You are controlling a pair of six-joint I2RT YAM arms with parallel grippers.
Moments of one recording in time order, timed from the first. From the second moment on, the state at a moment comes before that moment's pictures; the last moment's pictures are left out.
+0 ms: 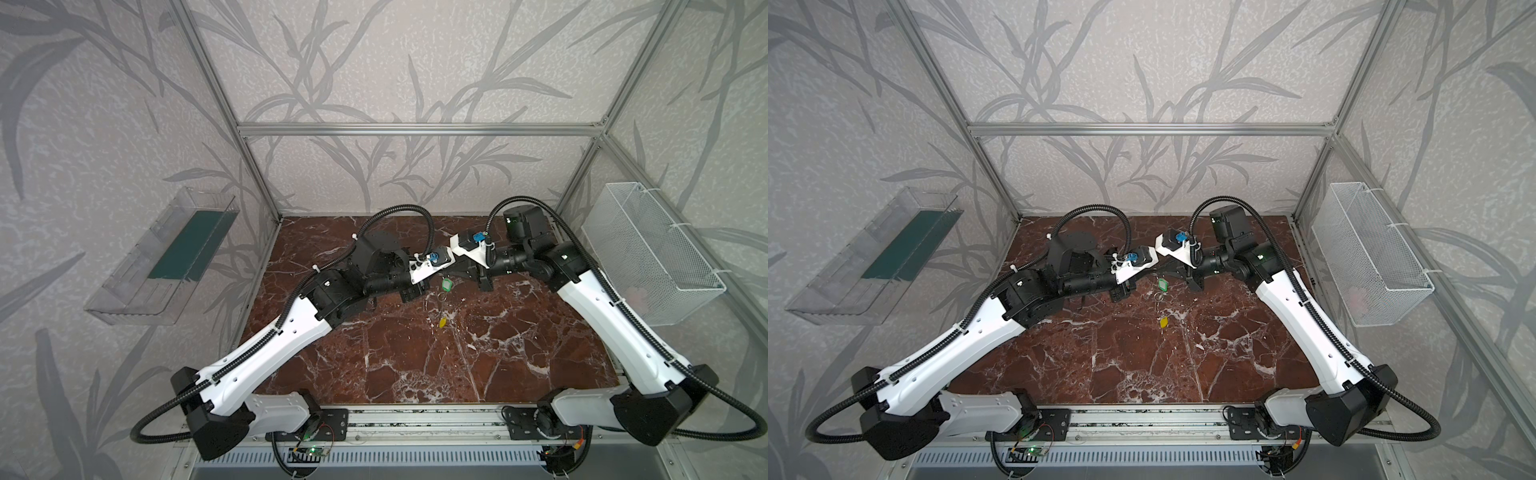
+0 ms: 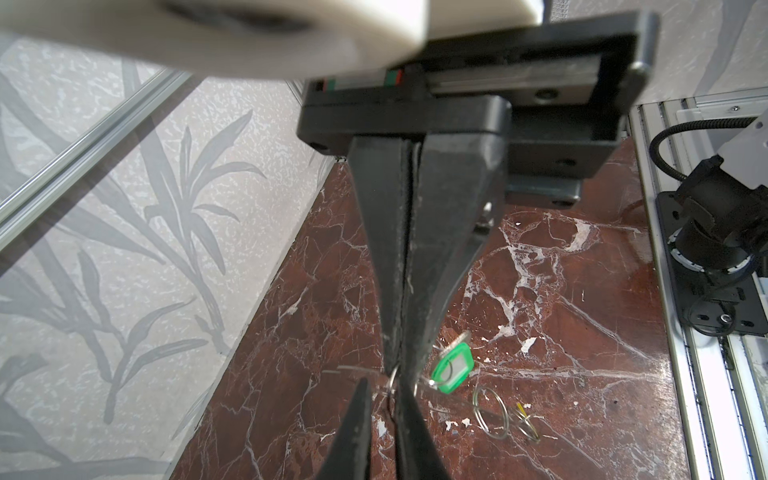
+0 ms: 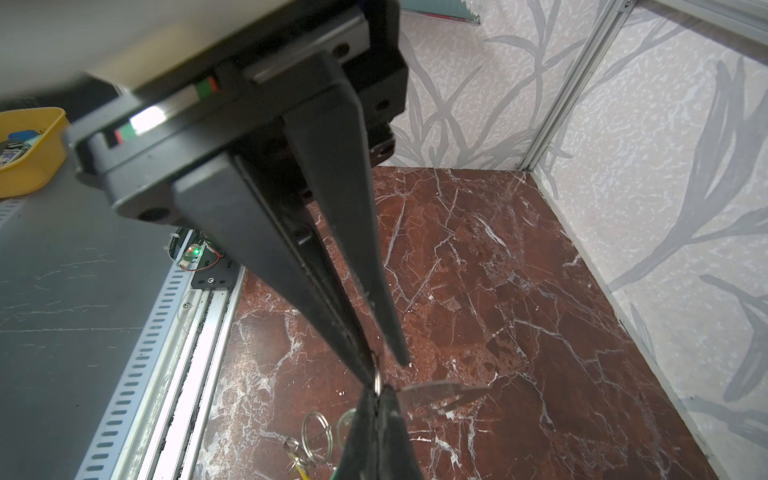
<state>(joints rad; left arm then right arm) -0.82 1.26 1.39 -0.54 0.20 0.51 0.48 1.35 1.49 -0.82 -0.87 -0.67</state>
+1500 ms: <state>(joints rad) -0.80 1.31 1.47 -0.66 0.25 0.47 0.47 1.32 1.43 -0.74 -0.87 -0.64</state>
